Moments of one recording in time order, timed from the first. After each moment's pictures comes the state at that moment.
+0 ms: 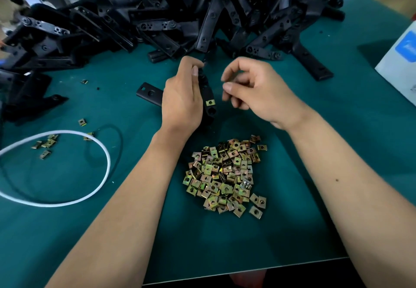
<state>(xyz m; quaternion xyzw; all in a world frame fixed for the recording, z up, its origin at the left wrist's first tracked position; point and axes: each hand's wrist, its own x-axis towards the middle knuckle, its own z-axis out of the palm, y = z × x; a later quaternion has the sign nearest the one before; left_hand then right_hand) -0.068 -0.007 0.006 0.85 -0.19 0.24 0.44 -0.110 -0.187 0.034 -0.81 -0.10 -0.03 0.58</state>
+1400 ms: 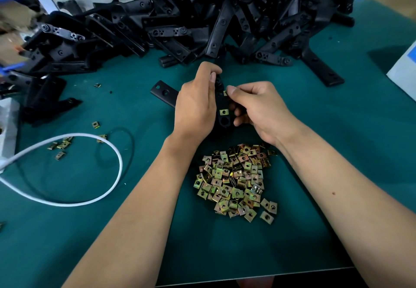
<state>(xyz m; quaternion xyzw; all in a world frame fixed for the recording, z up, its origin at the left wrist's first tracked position) -0.075 -0.008 0.013 0.85 -0.22 0.24 0.41 -0.112 -0.153 0.021 -0.69 0.06 -0.02 0.72</state>
